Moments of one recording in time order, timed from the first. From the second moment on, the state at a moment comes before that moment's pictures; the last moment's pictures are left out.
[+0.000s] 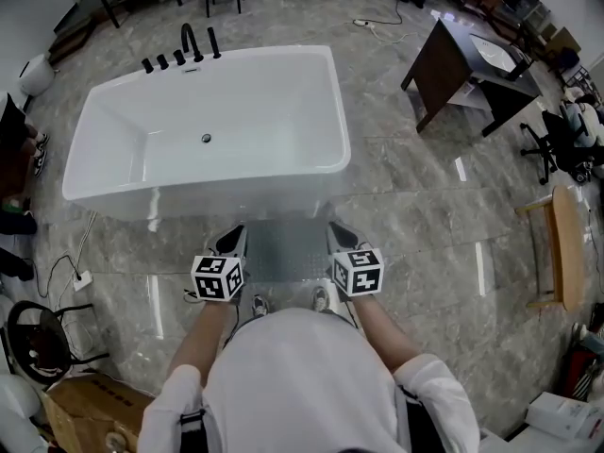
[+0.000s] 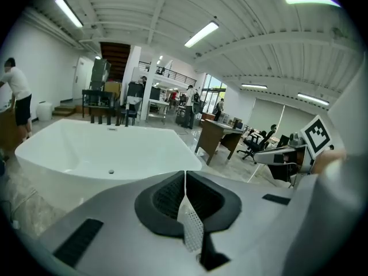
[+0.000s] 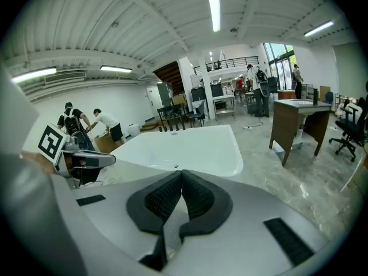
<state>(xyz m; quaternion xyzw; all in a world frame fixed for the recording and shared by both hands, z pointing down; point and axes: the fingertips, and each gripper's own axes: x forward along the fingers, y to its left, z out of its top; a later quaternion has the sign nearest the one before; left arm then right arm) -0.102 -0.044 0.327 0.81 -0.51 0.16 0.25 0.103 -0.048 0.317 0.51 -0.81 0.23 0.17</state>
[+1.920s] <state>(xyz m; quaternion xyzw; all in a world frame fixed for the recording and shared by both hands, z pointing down) -0.097 -0.015 0.171 0.86 -0.51 0.07 0.05 0.090 -0.022 0.171 0.50 -0.85 0.14 0.04</state>
